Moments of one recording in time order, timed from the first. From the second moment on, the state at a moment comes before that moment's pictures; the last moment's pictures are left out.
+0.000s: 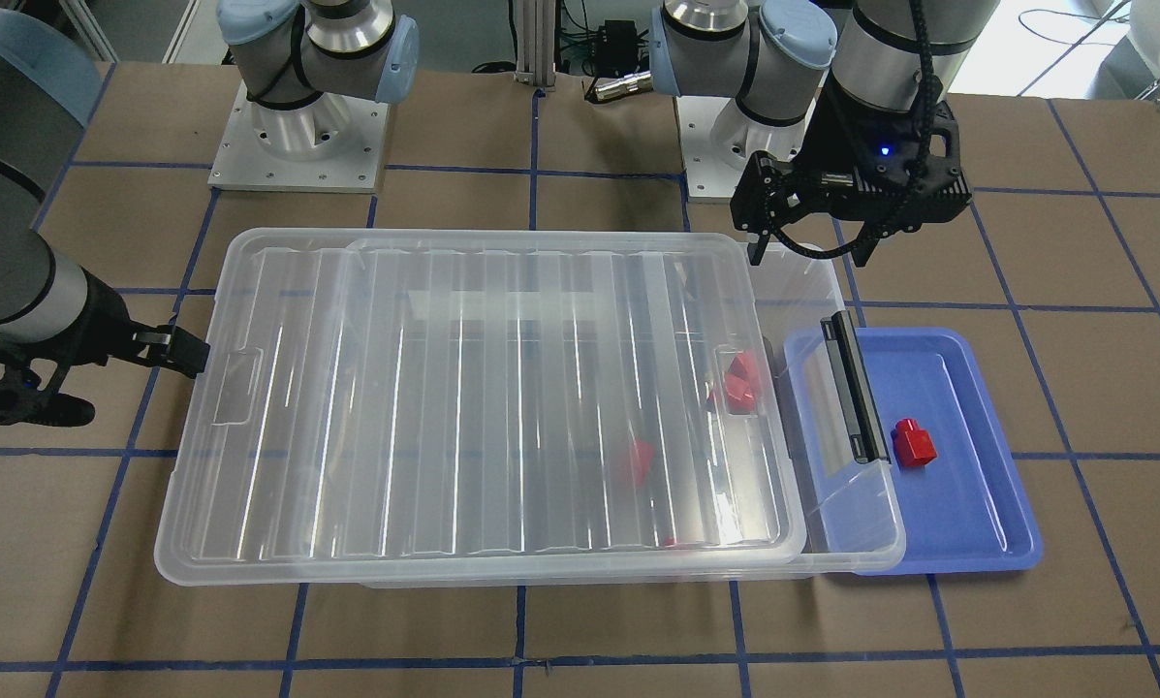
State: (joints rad) left arm -1.58 -1.55 -1.58 -1.50 1.59 0.00; right arm 1.42 -1.34 1.62 -1.67 -1.63 0.00
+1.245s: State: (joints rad) left arm -1.58 -1.55 -1.57 -1.50 1.59 0.00; right arm 1.48 -1.35 1.58 -1.67 -1.60 0.05
